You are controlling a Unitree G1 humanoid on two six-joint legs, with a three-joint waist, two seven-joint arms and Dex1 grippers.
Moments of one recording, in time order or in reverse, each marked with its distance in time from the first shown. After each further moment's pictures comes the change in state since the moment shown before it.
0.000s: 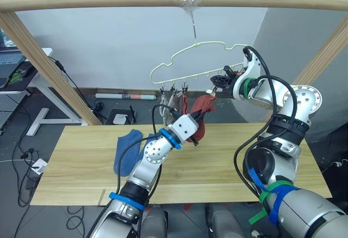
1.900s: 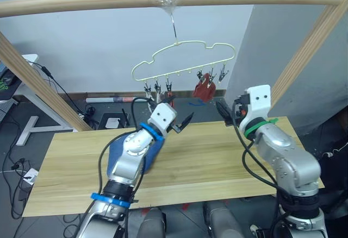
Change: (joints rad) left arm 0.035 0.148 0.124 -0.220 -0.166 0.265 -0.118; right arm 0.740 -0.228 0.785 -0.613 -0.386 -0.726 0.244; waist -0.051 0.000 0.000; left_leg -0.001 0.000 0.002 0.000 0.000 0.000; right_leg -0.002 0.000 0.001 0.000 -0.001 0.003
